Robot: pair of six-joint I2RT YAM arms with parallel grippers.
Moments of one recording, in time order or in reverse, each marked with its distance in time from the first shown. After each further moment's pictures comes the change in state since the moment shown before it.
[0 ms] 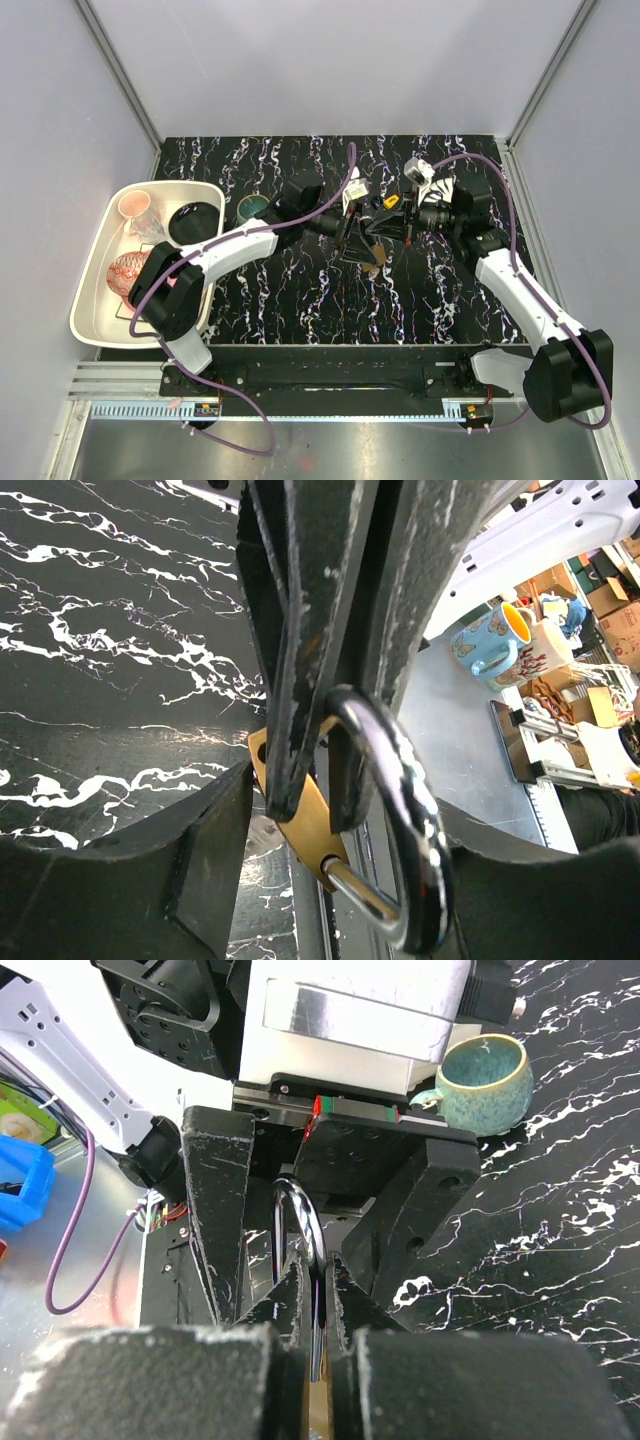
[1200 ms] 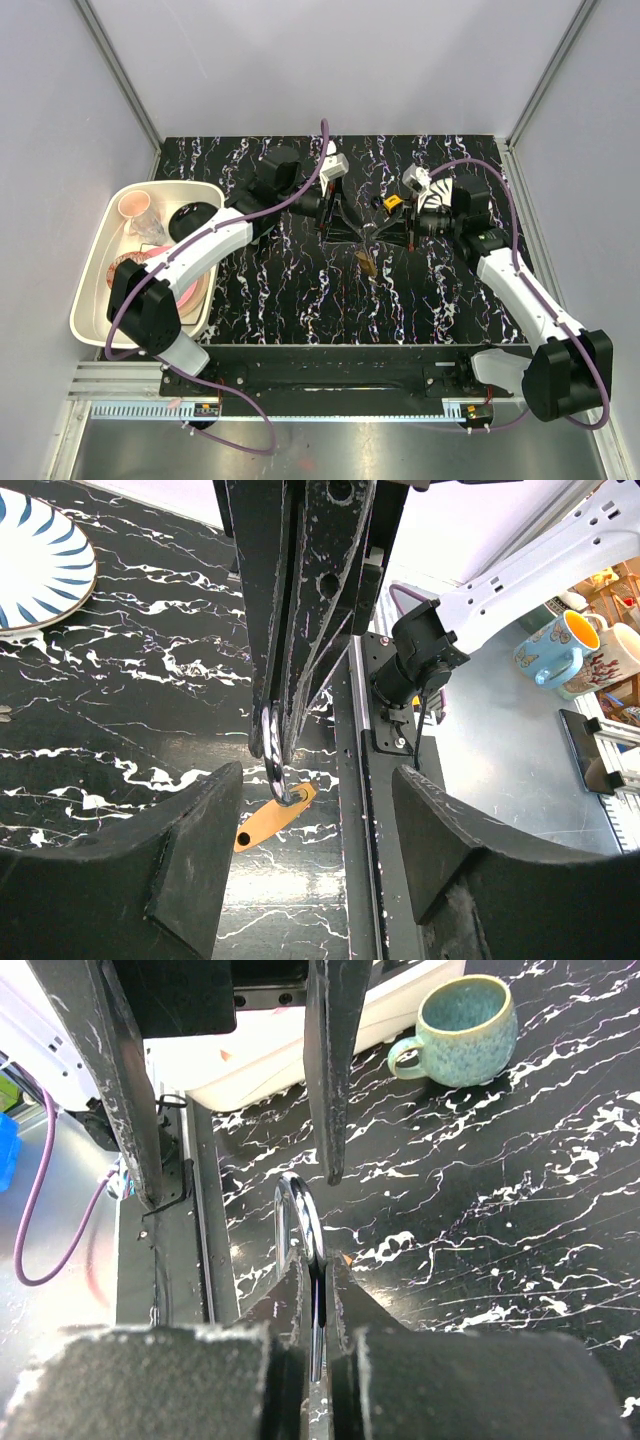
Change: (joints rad) left arm 0.094 -0.127 0.129 -0.293 -0.055 0.230; right arm -0.028 -0.009 0.004 -0.188 0.015 -0.177
